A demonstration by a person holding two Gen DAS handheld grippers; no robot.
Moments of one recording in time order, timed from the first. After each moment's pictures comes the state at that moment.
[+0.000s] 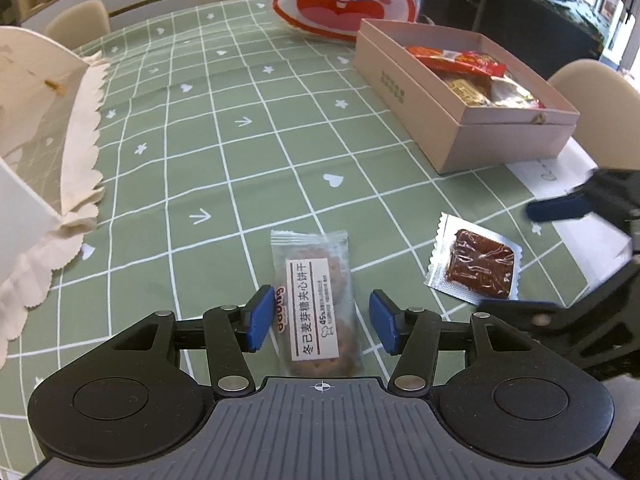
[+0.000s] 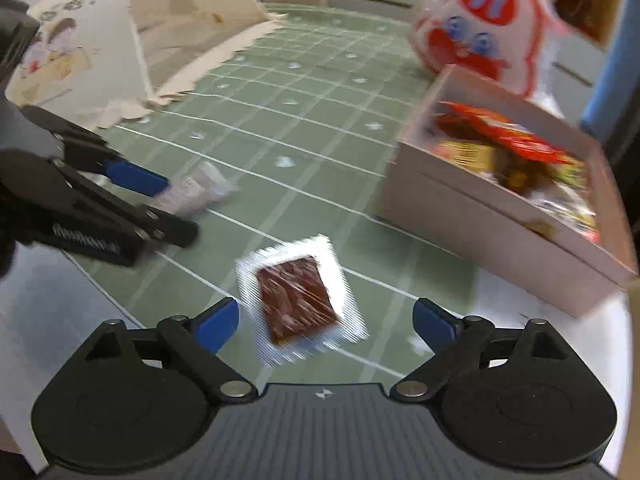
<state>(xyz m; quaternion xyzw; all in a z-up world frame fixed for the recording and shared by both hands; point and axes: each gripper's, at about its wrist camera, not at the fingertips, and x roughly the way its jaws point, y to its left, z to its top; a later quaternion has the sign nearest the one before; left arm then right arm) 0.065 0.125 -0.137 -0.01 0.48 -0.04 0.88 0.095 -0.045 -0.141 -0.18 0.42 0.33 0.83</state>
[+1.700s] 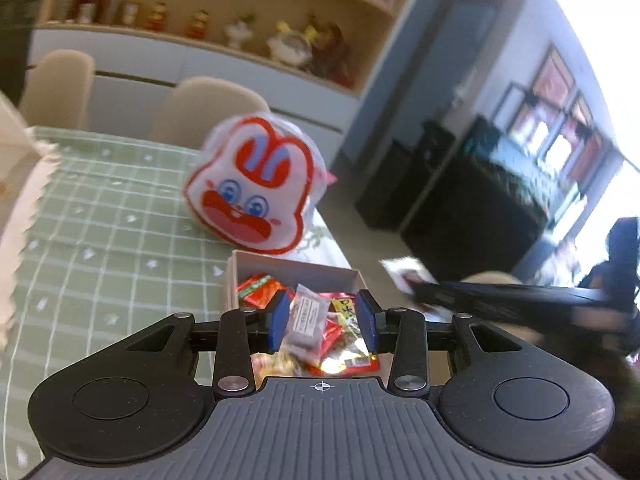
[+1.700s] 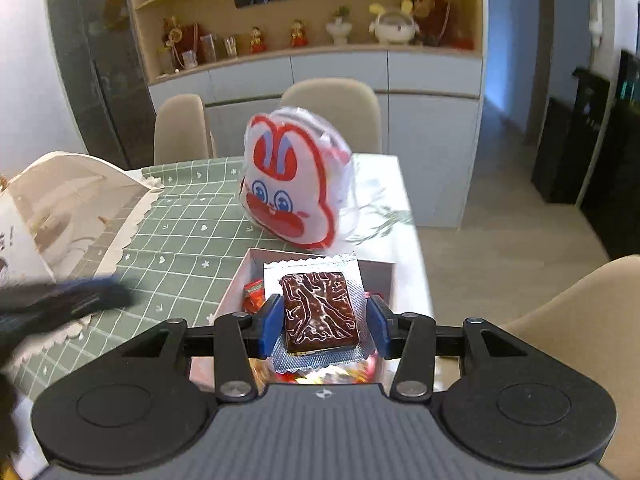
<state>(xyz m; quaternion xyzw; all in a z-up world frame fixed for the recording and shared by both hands) 0.109 0.060 0.027 -0.20 0.29 -0.05 0.93 0.227 -0.175 0.021 -0.03 0.36 0.23 0.90</state>
